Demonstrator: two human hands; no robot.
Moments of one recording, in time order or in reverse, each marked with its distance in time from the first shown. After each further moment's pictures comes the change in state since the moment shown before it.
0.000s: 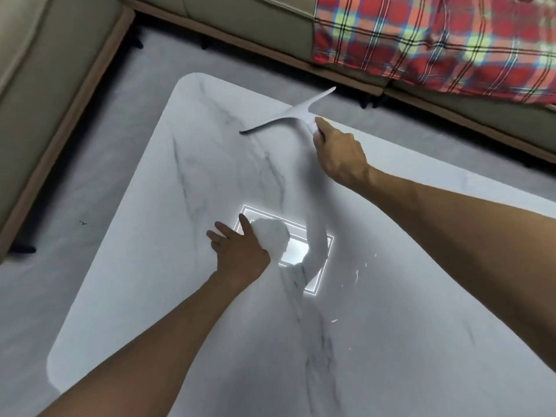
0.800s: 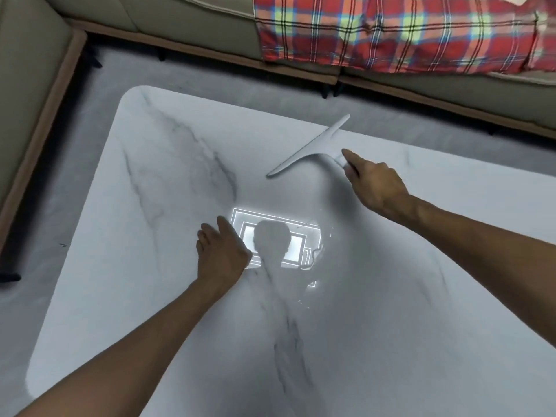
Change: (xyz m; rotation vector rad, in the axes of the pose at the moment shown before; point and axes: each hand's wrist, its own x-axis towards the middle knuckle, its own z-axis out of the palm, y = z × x) left_hand -0.037 0.046 0.016 -0.036 0.204 0.107; right_hand -0.105 0.148 -0.057 -0.089 -0.069 0.131
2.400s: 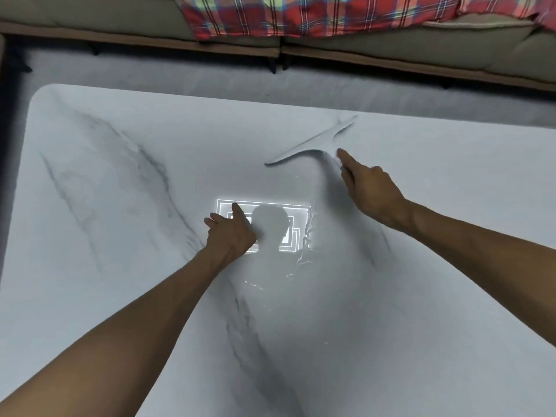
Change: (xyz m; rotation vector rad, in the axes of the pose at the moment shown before) left_hand -0.005 0.119 0.067 0.020 -0.273 0.025; right_hand -0.074 0.134 0.000 0.137 -0.009 0.077
